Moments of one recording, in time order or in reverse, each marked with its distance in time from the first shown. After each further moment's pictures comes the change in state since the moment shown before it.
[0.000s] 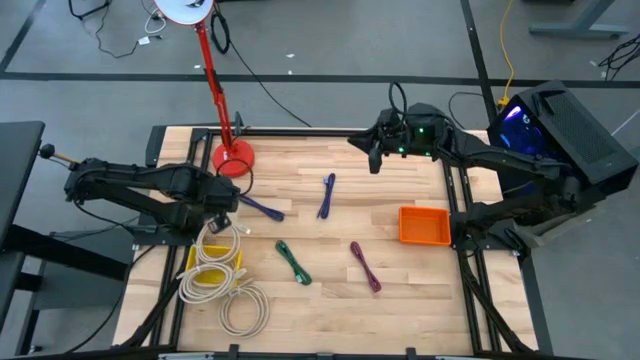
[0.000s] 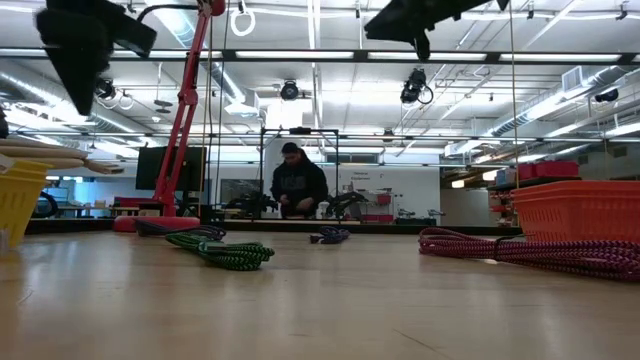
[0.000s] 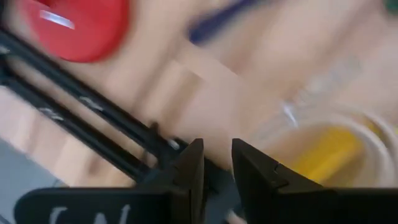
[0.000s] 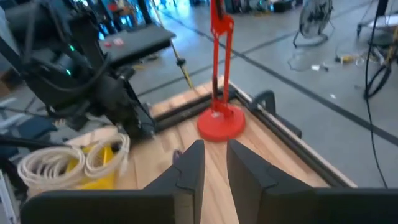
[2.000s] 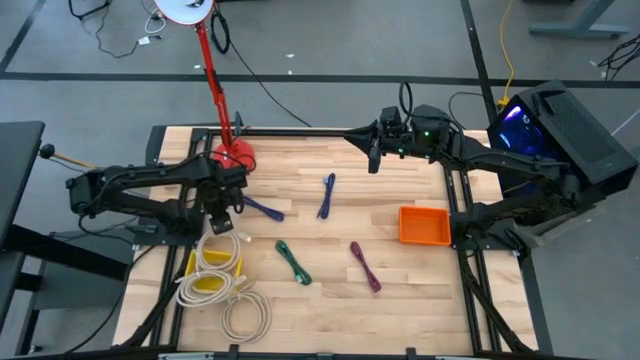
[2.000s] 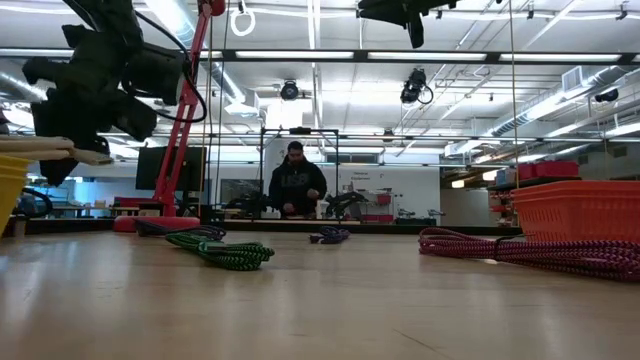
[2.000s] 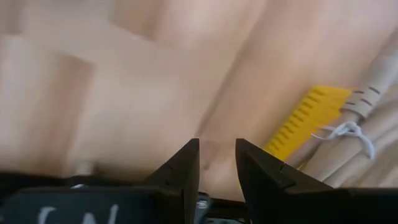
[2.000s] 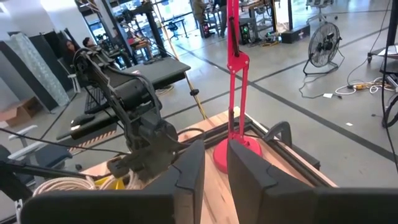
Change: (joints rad) left arm 0.441 0.068 -0.340 0.316 0.535 0.589; right arm 0.052 0.000 -0.001 0.137 0.030 0.036
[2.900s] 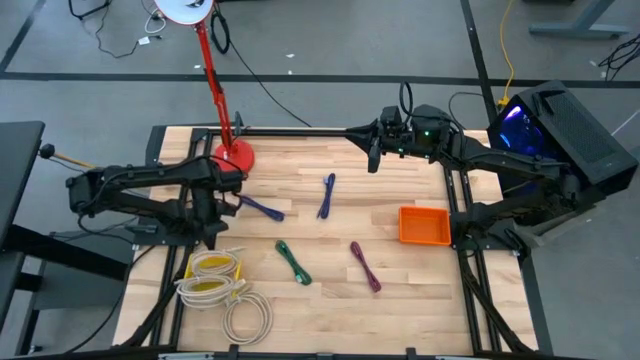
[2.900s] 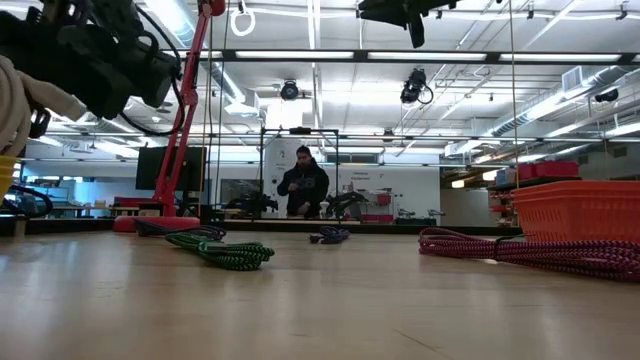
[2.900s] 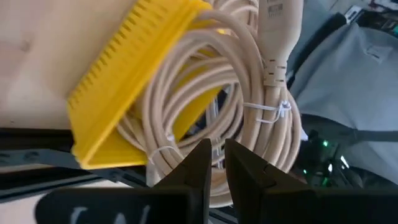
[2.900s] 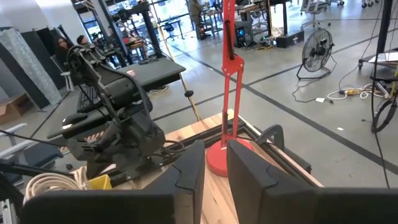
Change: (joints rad) left arm -0.029 -0.004 0.024 -0.250 0.607 -0.105; right arm -0.002 0.000 0.000 0.001 0.019 -0.032
